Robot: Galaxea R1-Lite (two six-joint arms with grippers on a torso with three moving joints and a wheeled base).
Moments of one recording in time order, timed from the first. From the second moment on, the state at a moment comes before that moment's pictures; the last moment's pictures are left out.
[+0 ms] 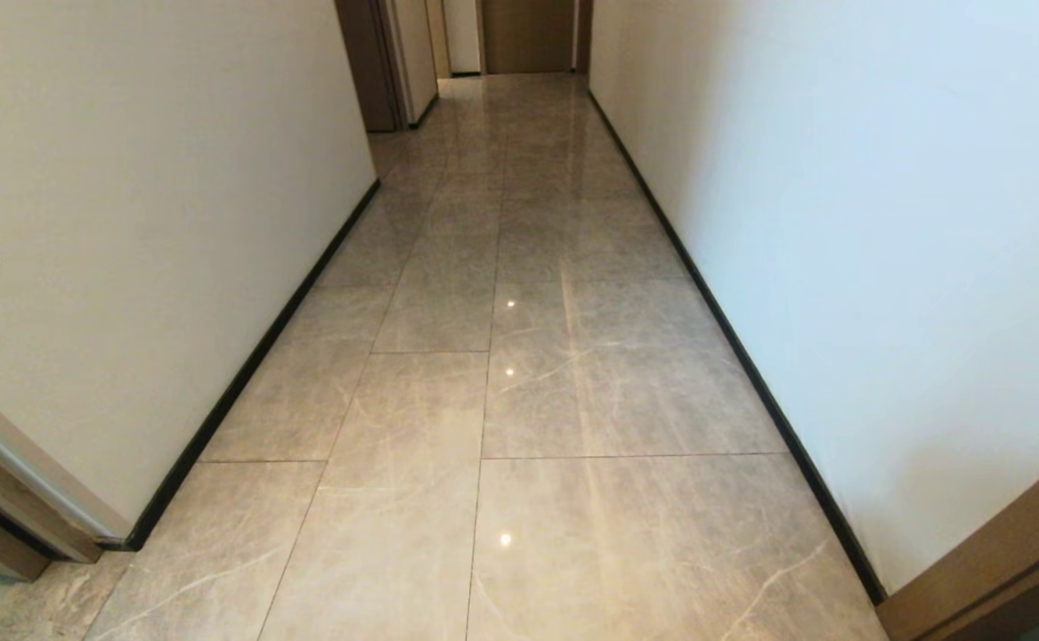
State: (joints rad) left arm 0.00 0.00 0.00 -0.02 0.01 0.00; right arm 0.00 0.00 0.00 0.00 -0.01 -0.01
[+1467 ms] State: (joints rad) left arm 0.00 0.00 0.00 -0.02 0.01 0.00; right arm 0.00 0.00 0.00 0.00 -0.01 -0.02
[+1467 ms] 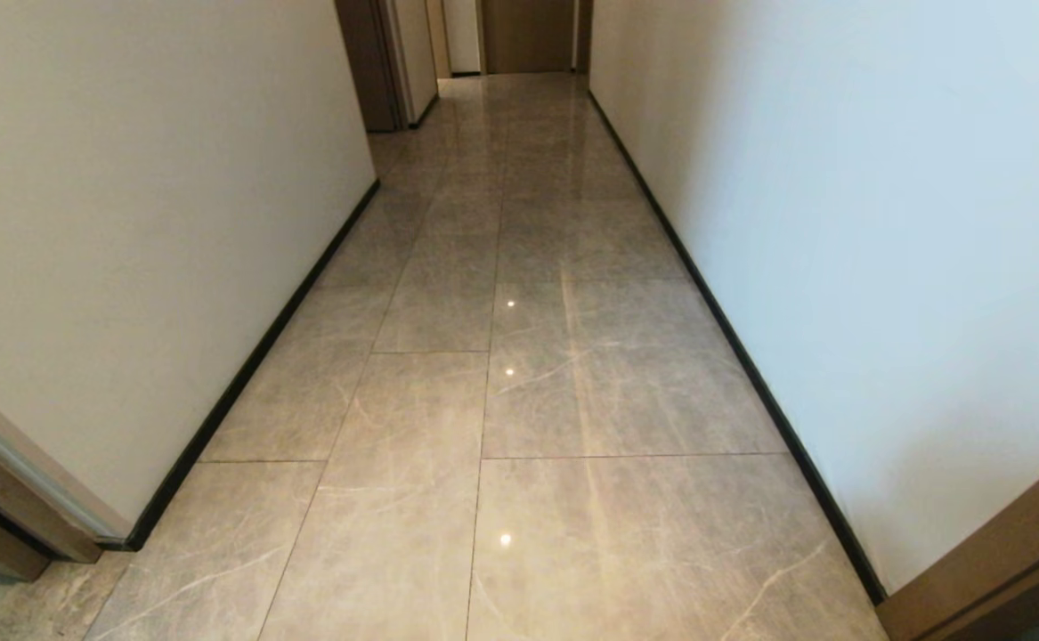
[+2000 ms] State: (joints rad) left arm 0.00 0.00 0.00 -0.02 0.01 0.00; right arm 0.00 0.00 0.00 0.00 -0.01 -0.02
